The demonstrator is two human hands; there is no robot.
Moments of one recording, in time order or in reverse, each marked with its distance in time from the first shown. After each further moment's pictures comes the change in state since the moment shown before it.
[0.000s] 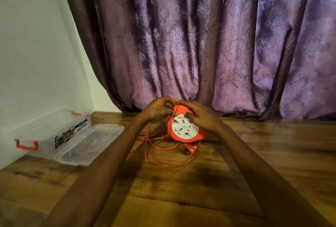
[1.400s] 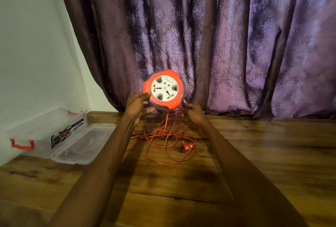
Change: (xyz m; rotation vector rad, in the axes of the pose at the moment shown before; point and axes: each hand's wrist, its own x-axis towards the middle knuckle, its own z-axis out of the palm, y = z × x) left_hand -0.040 0.011 -0.024 -0.782 0.465 -0.277; right_hand 0.025 0.002 0.037 0.852 0.154 0.506
